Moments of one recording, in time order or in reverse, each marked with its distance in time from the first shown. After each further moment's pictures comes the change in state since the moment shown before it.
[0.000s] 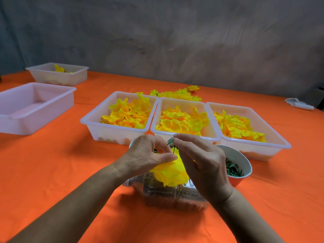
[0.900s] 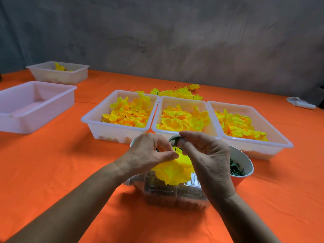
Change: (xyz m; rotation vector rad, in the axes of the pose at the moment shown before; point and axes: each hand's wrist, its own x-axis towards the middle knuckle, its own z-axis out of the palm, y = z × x) left_hand 0.001 0.003 0.000 0.055 0.010 -0.034; right_hand 0.007 -0.014 0.005 0.661 0.104 0.724
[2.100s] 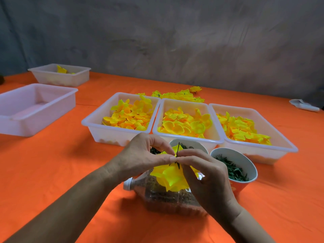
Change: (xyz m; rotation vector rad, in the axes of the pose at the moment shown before) left_hand -0.004 -0.001 -0.012 -0.193 -0.024 -0.047; right_hand -0.011 0.027 -0.020 -0.529 -0.191 -0.466
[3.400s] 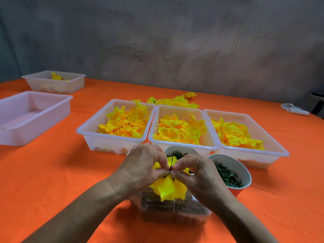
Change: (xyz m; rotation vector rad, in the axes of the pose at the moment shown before) left_hand 0.004 0.005 0.011 0.423 0.041 0.199; right_hand 0.022 0.000 -0.006 0.042 -0.300 0.491
